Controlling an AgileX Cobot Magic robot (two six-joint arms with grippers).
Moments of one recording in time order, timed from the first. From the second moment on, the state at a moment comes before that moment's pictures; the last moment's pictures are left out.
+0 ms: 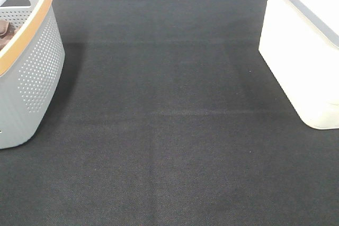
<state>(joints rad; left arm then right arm) 0.00 0.00 -0.51 -0.16 1.06 0.26 -0.04 -0.01 -0.50 0.15 1.07 -0.18</state>
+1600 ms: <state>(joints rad) 0.00 0.00 -0.51 -0.16 1.06 0.26 -0.04 -0.01 -0.50 0.15 1.07 -0.18</state>
